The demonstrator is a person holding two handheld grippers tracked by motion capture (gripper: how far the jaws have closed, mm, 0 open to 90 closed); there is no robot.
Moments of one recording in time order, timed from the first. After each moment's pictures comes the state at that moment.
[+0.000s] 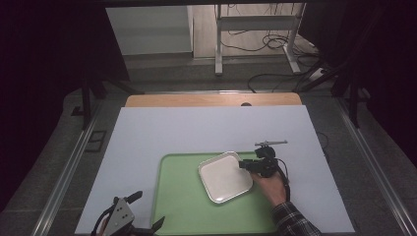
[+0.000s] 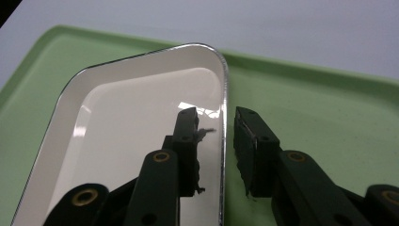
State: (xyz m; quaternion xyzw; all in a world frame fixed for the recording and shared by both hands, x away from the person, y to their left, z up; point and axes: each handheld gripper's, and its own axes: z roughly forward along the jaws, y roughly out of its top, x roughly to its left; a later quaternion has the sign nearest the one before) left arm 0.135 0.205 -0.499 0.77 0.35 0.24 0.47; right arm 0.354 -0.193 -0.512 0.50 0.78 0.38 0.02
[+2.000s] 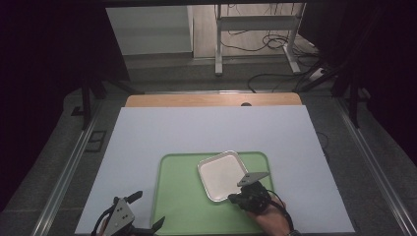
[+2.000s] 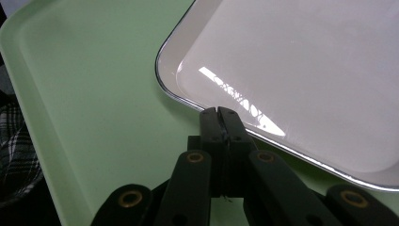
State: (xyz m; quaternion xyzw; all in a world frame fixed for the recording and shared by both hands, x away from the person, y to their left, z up) left arm 0.134 0.205 -0.498 0.77 0.35 0.24 0.47; right arm 0.254 -0.160 -0.510 0.31 0.89 0.34 0.02
